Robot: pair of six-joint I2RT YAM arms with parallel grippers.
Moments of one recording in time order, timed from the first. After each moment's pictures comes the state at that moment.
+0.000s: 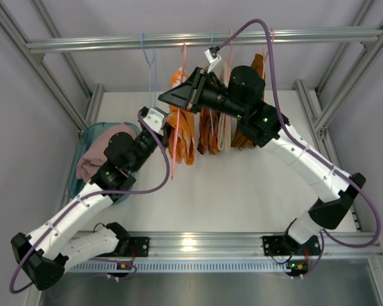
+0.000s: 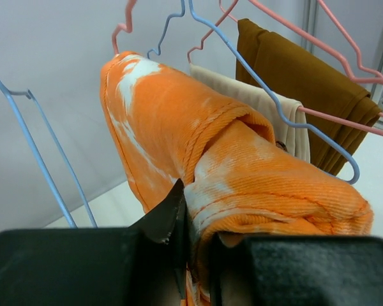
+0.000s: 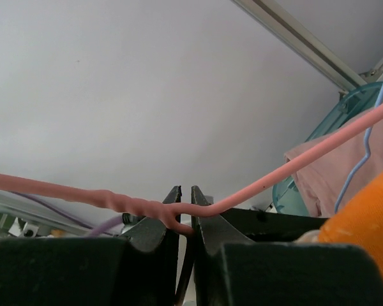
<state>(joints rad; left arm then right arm) -0.69 0.96 0.92 0.21 -0.09 0.20 0.86 1.59 1.89 -0.20 -0.31 0.99</state>
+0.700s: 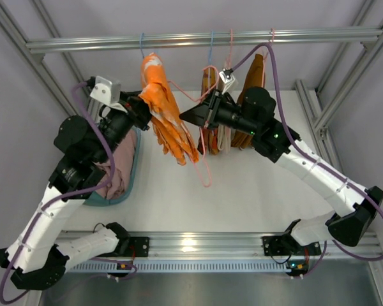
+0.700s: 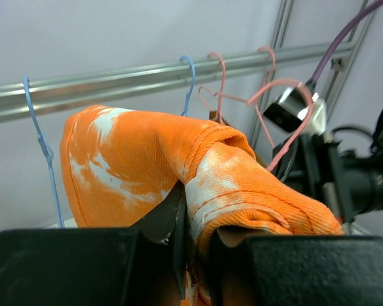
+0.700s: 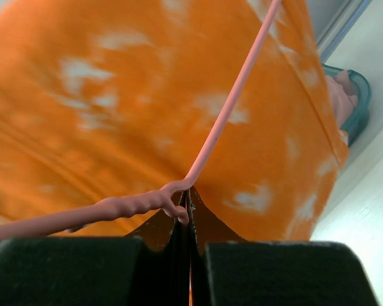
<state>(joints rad) -0.68 0.96 1.40 -0.16 -0.07 -0.07 0.78 1.37 1.49 -0.11 -0.32 0.87</state>
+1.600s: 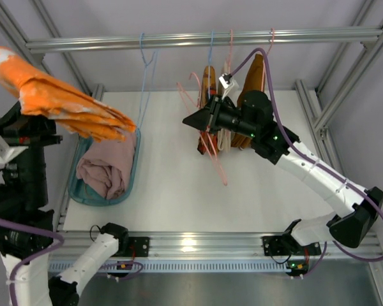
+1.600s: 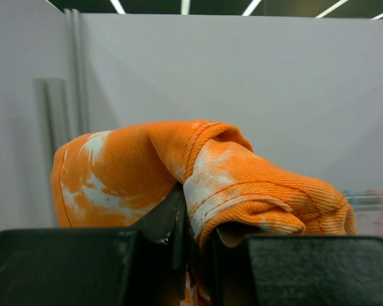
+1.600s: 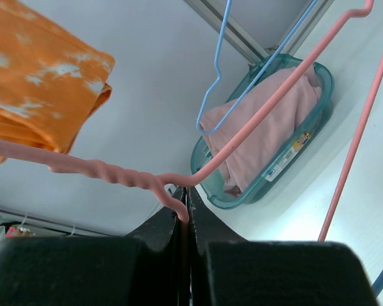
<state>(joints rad) -0.35 0.76 1.62 -0.13 -0.19 0.13 0.76 1.35 1.41 -0.12 -0.32 0.78</state>
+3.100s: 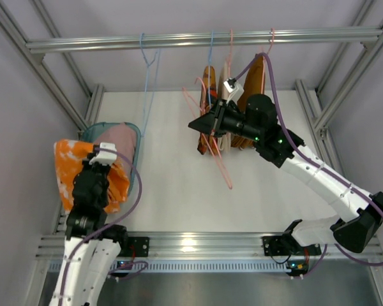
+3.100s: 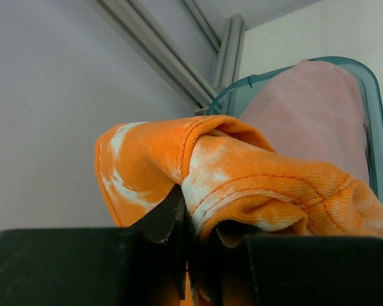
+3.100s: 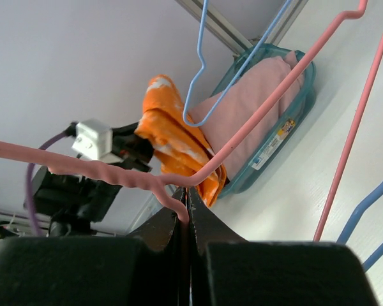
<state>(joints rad) -0.15 0.32 0.62 -0.35 -0.43 0.52 0.74 1.30 1.36 -0.16 -0.31 0.76</state>
